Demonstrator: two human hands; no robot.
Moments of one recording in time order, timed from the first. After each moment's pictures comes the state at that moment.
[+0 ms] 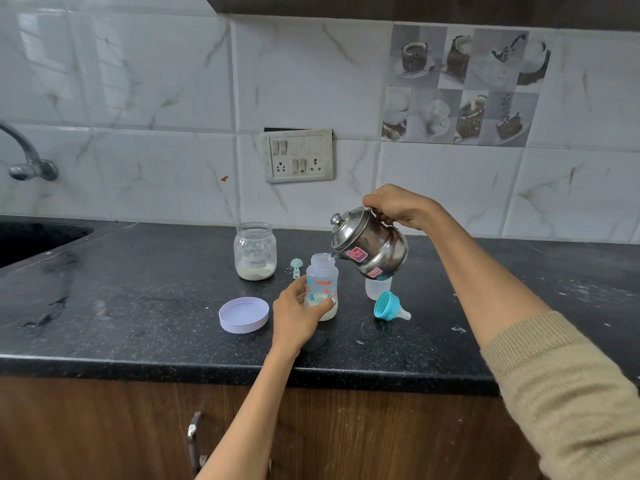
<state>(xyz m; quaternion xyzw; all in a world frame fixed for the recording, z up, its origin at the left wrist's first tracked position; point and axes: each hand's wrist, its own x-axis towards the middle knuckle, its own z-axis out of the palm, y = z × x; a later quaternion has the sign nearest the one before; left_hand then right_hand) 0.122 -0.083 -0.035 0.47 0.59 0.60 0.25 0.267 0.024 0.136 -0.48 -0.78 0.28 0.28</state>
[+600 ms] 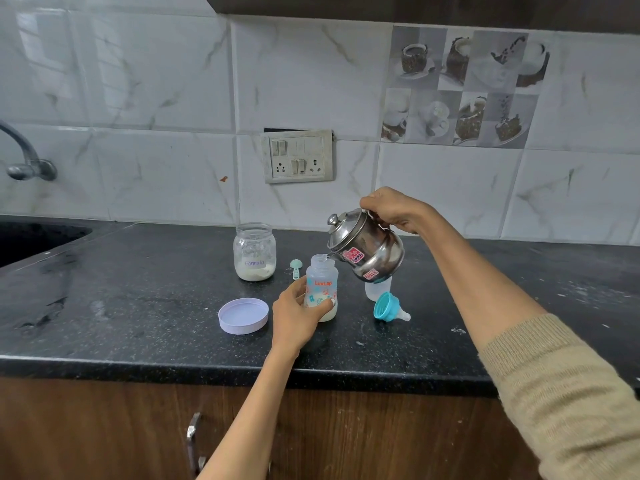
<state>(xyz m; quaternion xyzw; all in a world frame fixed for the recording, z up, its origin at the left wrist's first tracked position) 0.120 -0.081 -0.037 0.47 0.59 0.60 0.26 0.261 0.025 0.131 -0.48 -0.78 0.27 0.29</state>
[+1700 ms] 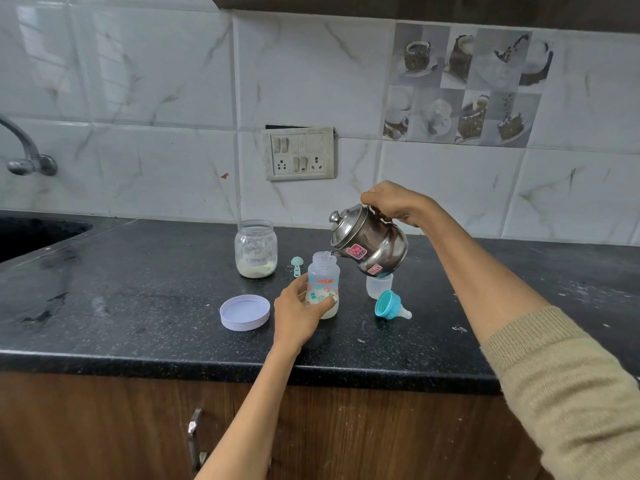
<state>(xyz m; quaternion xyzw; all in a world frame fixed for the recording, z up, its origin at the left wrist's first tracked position) 0.120 -0.081 -0.036 0.47 0.60 0.60 0.26 0.259 0.020 0.139 -0.49 -0.79 0.25 0.28</state>
